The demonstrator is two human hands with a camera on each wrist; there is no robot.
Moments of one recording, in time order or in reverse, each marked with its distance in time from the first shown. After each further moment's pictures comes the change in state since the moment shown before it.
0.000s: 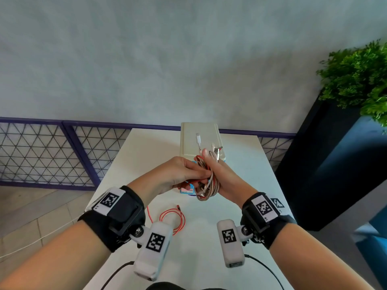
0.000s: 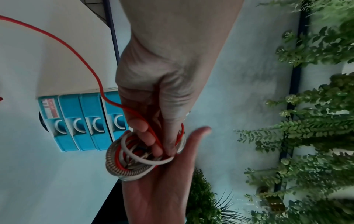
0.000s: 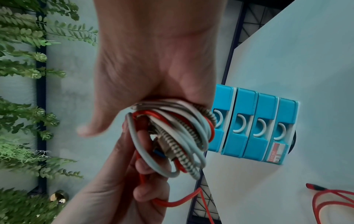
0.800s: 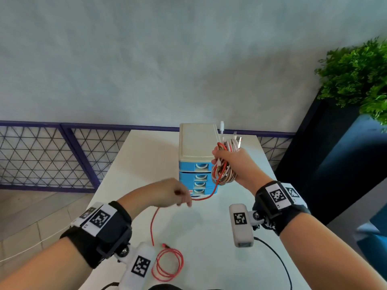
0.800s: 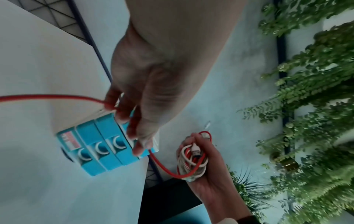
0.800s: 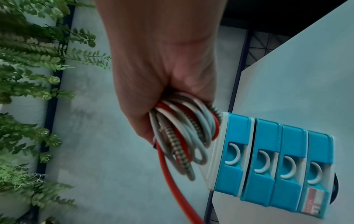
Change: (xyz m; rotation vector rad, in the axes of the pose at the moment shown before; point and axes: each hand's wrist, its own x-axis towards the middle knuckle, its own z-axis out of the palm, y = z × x) left_hand -0.005 -0.036 -0.020 0.760 -0.202 0.003; right_hand 0.002 -0.028 -0.035 0.019 0.375 0.007
